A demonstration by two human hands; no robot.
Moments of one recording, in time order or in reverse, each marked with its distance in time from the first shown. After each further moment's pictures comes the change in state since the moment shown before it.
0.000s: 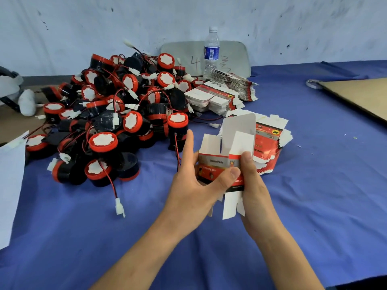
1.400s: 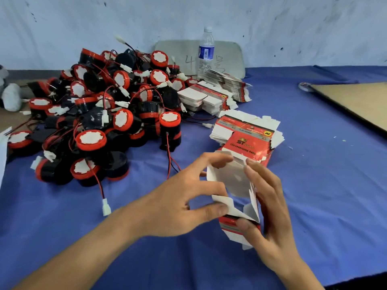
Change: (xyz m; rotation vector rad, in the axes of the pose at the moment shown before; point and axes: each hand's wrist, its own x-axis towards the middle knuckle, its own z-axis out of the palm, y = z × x) left_hand 0.007 0.019 -0.029 0.650 -0.660 0.383; right_hand -0.033 0.010 -0.055 -0.799 -0.035 -0.748
